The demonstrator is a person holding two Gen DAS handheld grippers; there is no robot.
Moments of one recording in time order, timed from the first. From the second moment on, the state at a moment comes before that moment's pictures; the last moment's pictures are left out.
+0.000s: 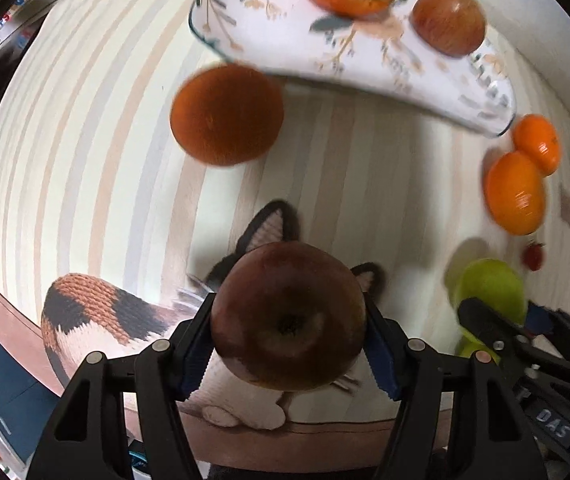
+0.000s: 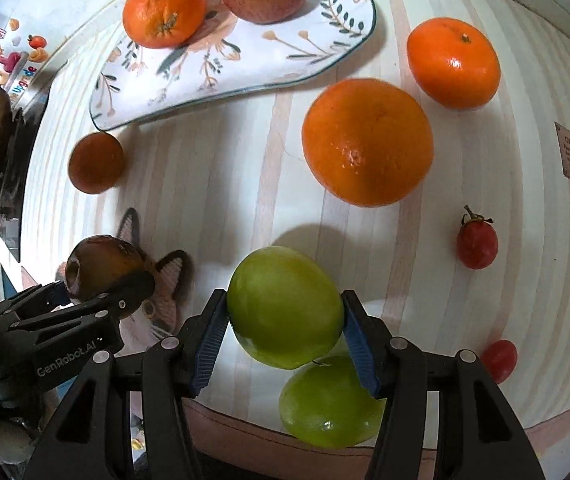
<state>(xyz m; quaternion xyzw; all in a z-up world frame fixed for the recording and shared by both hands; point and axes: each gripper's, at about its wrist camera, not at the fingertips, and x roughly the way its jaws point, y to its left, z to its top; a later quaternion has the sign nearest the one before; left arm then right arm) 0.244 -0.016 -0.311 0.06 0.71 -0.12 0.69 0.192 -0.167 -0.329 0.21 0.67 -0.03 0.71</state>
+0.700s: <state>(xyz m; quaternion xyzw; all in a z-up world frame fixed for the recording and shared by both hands) 0.436 -0.013 -0.281 0.05 0.69 -0.12 0.71 0.318 -0.214 -0.300 0.19 0.63 -0.08 0.75</state>
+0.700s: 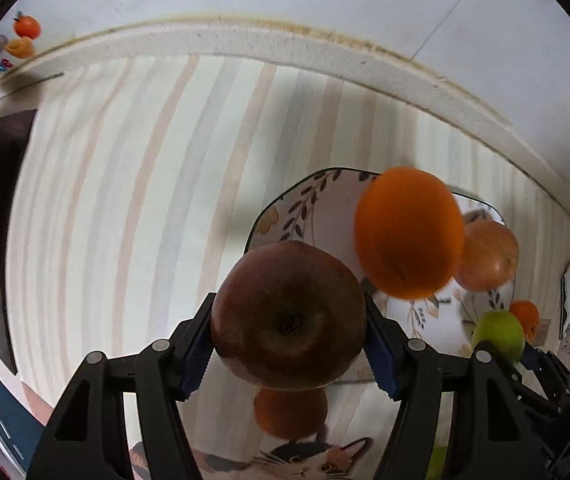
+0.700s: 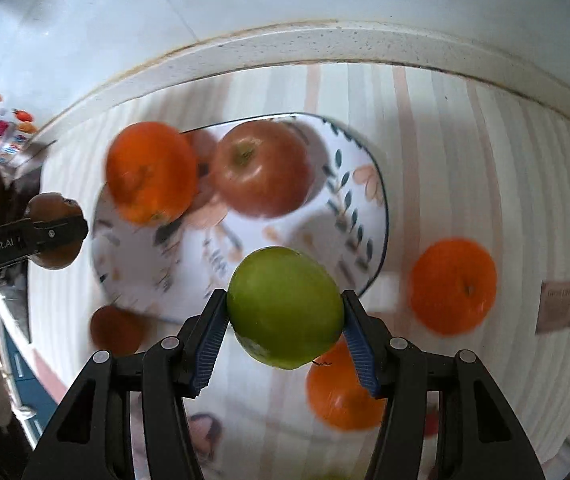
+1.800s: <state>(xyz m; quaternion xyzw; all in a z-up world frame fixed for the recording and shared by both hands) 0.362 -0.010 -0.226 0.10 0.64 -0.11 0.76 0.297 -0.205 -0.240 0.15 0.61 -0.09 0.77</state>
